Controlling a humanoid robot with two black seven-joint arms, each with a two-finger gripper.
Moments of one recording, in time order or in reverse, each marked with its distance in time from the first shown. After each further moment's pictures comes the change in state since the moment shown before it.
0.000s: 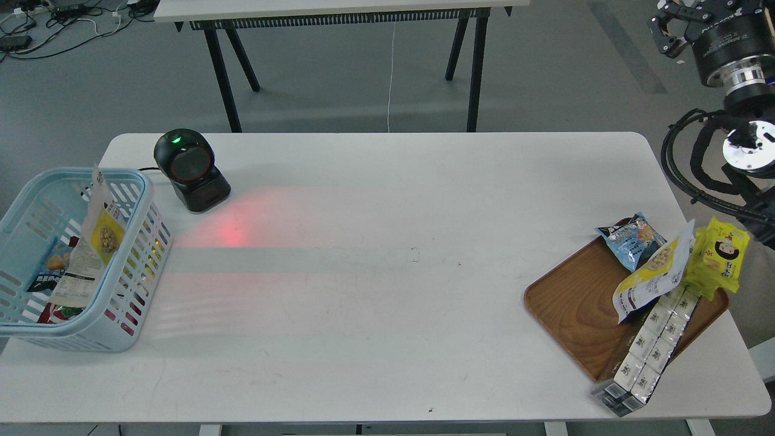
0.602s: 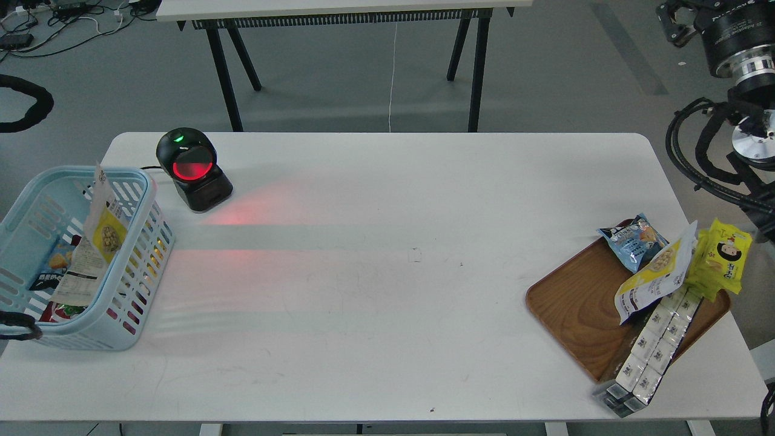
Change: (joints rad) left arm 0.013 -0.427 -0.001 0.579 -1.042 0.000 0.123; right arm -0.010 0.008 0.138 -0.007 0.003 0.000 -0.074
